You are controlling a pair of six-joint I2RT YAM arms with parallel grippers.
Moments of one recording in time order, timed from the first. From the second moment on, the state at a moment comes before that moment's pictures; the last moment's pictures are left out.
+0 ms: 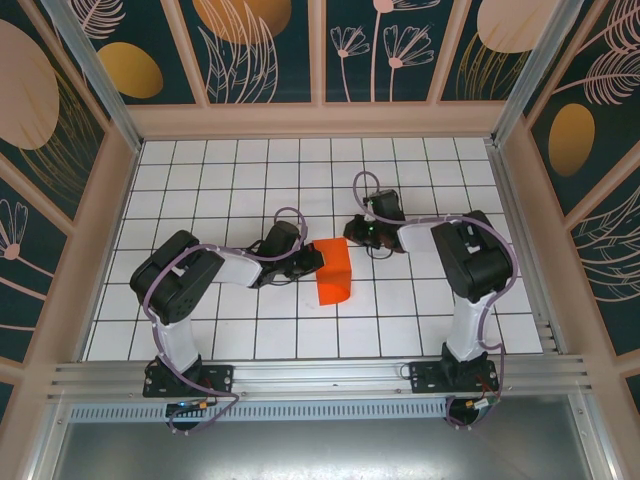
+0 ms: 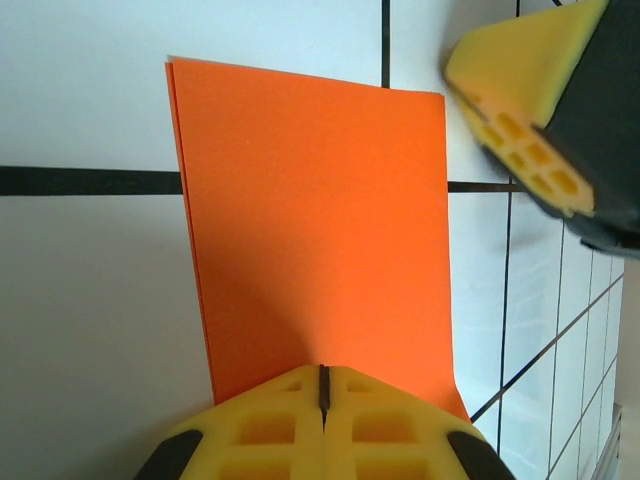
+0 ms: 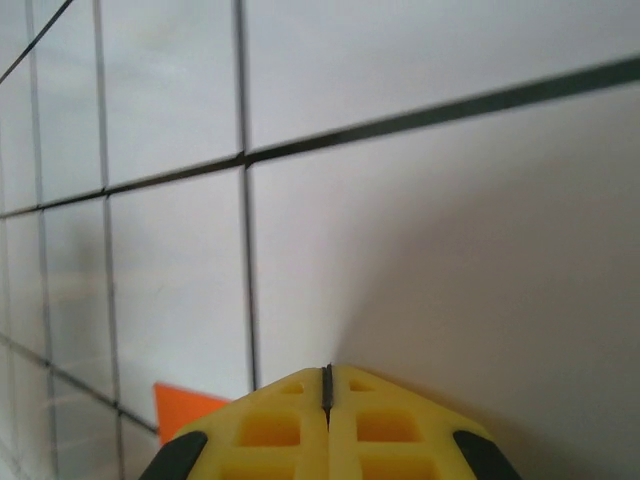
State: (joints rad) left arm -0.67 1.87 0.74 0.36 0.34 -0.97; right arm 0.42 1.90 0.93 0.14 -0.35 0.70
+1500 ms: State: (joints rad) left arm -0.67 1.87 0.74 0.36 0.34 -0.94; right arm 0.56 1.66 0.63 0.08 -0.53 0.64
